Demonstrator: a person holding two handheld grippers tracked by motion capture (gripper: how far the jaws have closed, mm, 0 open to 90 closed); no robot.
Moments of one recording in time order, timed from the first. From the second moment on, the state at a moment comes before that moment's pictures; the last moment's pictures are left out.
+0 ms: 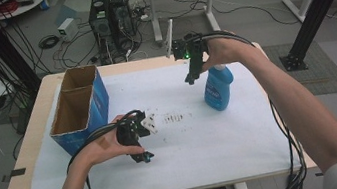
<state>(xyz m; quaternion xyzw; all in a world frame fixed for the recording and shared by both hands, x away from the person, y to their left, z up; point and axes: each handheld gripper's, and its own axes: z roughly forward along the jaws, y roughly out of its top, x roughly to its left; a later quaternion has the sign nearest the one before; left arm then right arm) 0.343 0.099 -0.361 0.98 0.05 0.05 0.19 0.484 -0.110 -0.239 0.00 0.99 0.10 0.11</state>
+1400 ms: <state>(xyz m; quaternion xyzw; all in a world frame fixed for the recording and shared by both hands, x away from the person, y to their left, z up) 0.338 0.096 -0.350 0.98 0.05 0.04 0.18 0.488 -0.109 -0.241 -0.01 0.99 0.09 0.11</state>
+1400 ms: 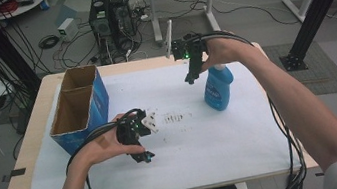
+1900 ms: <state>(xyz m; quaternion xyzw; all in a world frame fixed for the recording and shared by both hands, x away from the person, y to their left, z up) 0.342 0.096 -0.352 0.98 0.04 0.05 0.18 0.478 -0.111 -0.235 -0.01 0.99 0.09 0.12</state>
